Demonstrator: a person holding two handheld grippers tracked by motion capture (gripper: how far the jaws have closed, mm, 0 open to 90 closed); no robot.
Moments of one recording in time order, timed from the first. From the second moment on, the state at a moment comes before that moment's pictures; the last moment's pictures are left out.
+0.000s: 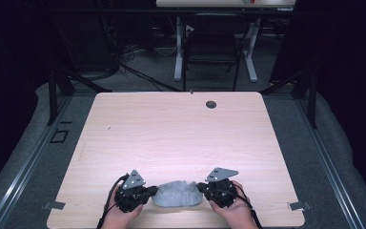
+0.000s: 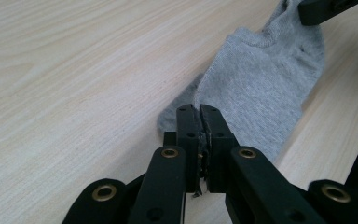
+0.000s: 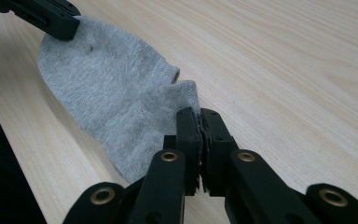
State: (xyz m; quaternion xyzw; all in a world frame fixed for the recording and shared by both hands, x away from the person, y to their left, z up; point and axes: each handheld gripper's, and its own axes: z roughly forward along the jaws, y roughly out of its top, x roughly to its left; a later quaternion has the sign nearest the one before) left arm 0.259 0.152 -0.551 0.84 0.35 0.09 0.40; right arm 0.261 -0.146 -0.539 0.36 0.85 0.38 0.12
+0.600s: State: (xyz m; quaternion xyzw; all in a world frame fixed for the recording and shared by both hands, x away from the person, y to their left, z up) left arm 0.267 0.148 -0.563 0.85 0.36 0.09 0.39; right arm 0.265 -0.146 -0.552 0.36 0.86 0.35 0.11
